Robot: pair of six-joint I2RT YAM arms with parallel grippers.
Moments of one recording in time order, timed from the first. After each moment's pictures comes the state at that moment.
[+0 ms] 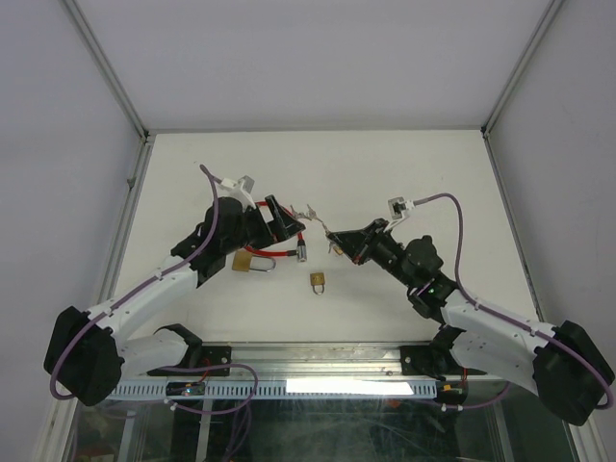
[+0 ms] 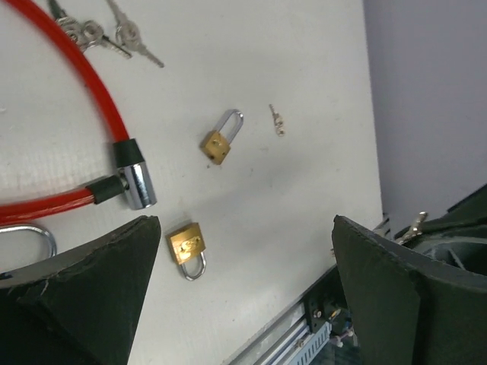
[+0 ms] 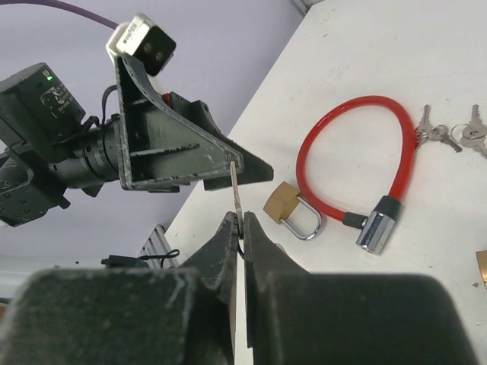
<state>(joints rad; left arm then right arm) -0.57 1.11 0.69 0.02 0.20 -0.85 0.75 0.95 0.35 0.65 -0.10 0.80</state>
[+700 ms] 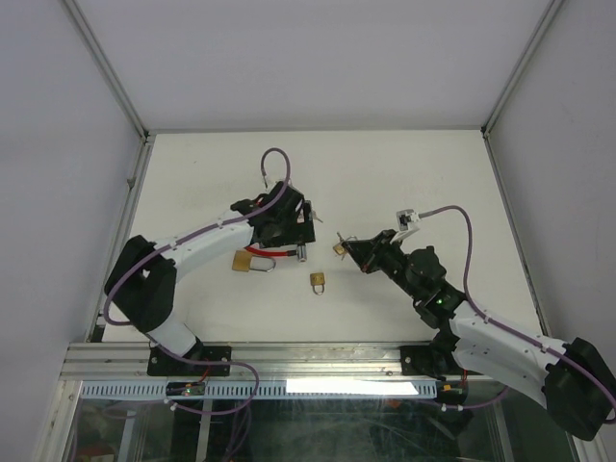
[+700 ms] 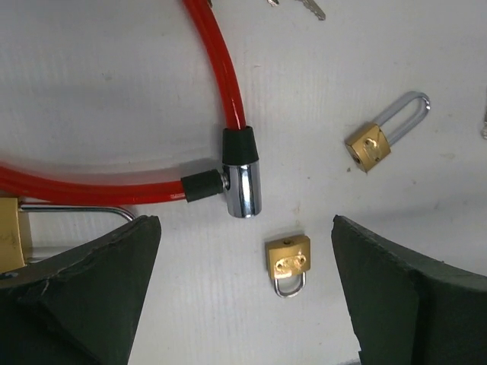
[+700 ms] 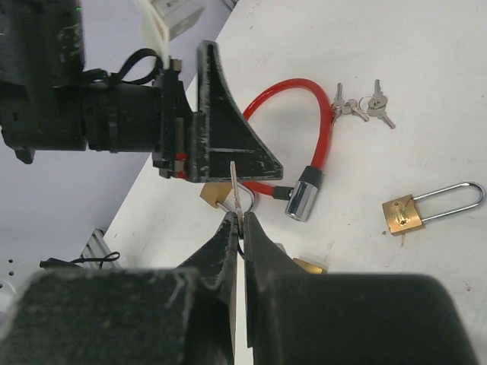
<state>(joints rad) -0.71 1.55 1.10 -0.50 -0.13 -0.76 0.76 0.82 0.26 0.50 0.04 0.71</state>
